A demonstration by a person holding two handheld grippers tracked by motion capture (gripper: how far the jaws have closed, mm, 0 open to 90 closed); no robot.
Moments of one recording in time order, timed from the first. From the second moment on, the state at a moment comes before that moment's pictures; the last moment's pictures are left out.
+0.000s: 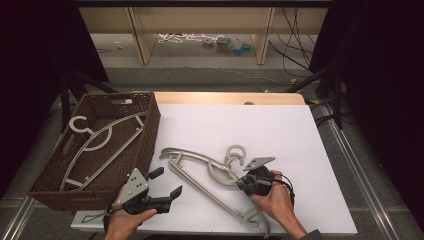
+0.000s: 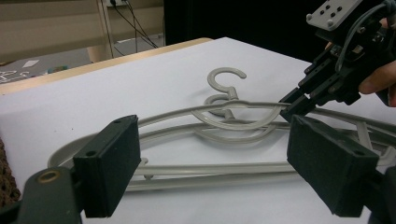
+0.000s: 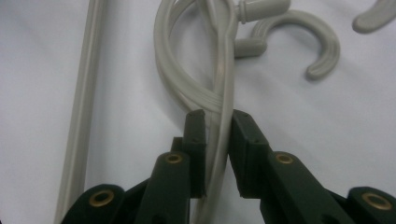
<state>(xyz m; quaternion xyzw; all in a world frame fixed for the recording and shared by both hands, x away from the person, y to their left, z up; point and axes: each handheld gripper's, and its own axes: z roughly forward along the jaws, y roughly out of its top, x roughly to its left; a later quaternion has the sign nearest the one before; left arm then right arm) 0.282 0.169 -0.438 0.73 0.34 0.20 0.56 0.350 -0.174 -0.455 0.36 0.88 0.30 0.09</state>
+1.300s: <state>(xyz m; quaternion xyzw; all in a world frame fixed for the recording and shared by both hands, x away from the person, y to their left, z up) 0.299 0.142 -0.423 0.75 0.30 0.21 0.55 0.324 -0.193 -0.415 0.22 0.90 0.36 0.12</state>
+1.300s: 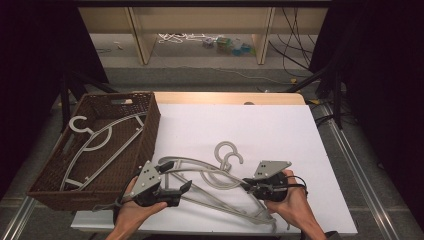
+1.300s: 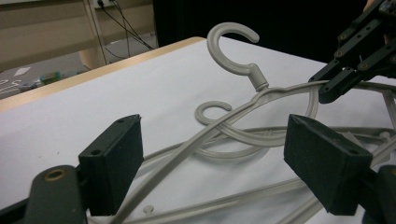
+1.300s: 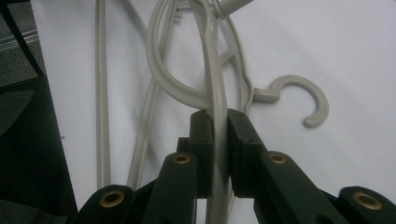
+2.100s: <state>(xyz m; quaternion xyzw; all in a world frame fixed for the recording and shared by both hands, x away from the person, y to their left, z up) 0.324 0.094 -0.420 0.84 0.23 0.16 0.46 0.310 -0.184 -0.402 0.16 0.91 0.36 0.14</state>
